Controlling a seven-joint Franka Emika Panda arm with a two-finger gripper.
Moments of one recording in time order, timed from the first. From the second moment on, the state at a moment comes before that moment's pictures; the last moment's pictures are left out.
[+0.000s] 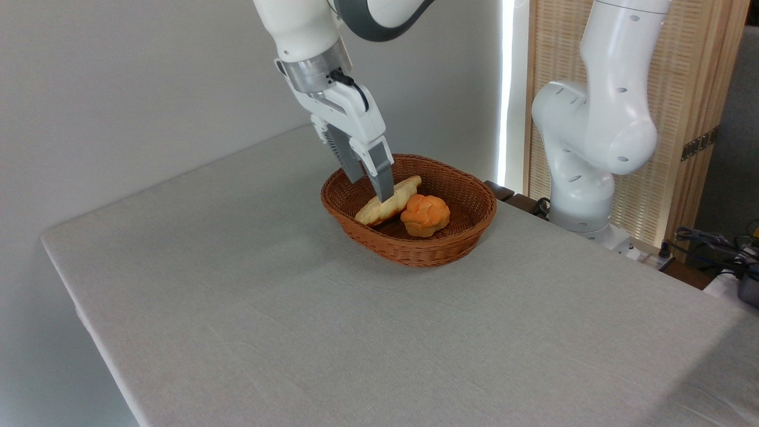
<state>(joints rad) -0.36 -0.29 -0.01 -2.15 -0.08 1.62 0.55</state>
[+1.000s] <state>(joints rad) -0.52 -0.14 -0.01 -2.24 -0.08 1.77 0.55</state>
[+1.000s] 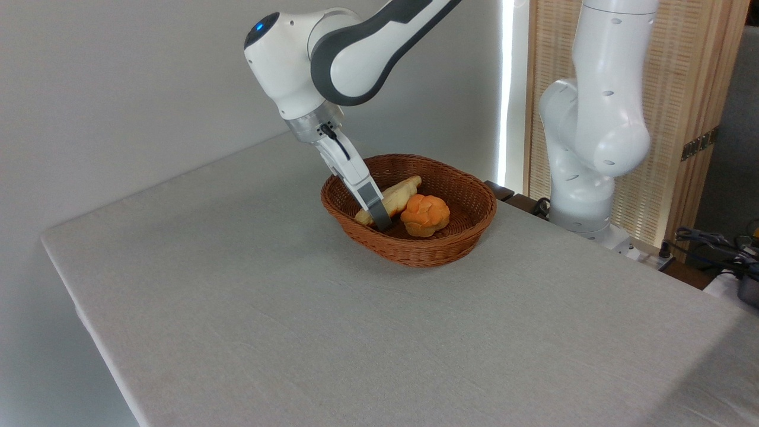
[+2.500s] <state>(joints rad) -0.55 -0.19 0.00 -2.13 -0.08 1.71 0.55</state>
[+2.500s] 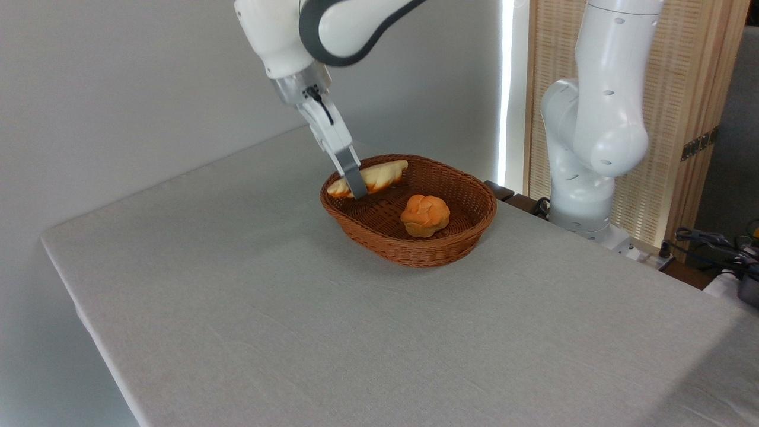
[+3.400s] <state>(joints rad) -0.54 -0.13 0.26 -2.07 -0.08 2.13 0.56</state>
